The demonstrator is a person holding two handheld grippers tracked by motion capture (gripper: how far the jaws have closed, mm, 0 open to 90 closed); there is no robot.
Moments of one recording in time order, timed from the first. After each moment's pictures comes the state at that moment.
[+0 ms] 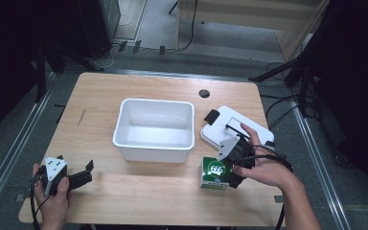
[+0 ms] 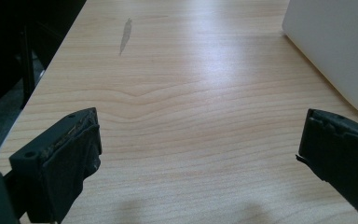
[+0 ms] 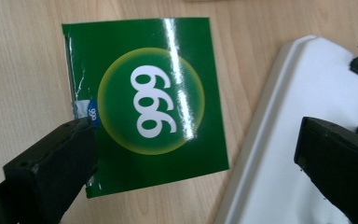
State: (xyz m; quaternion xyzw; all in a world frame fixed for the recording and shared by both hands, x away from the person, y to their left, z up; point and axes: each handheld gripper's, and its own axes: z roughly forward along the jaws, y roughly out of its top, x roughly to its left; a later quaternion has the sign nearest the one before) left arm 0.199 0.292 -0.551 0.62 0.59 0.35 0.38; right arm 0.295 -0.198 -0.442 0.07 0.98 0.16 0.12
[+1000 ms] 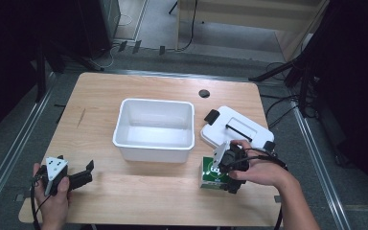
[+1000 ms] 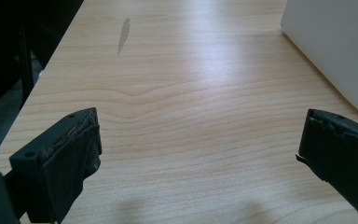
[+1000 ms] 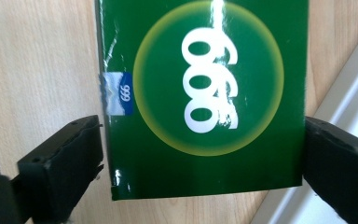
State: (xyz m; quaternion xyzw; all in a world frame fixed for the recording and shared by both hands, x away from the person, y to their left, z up) left arm 0.200 0.292 -0.551 0.62 0.59 0.35 0.37; right arm 0.298 -0.189 -0.468 0.04 0.99 0.09 0.04
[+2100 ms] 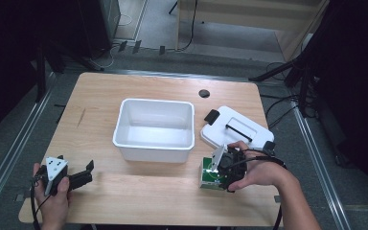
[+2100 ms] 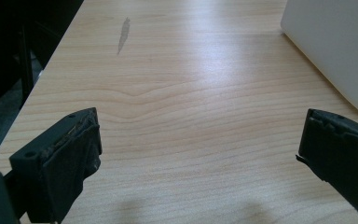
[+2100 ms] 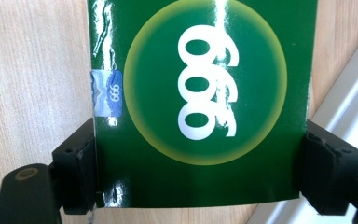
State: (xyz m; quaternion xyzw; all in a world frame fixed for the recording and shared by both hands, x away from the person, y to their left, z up) left arm 0.200 0.292 -0.551 0.62 0.59 0.35 0.37; right arm 0.294 -0.186 -0.471 0.02 0.99 0.08 0.06
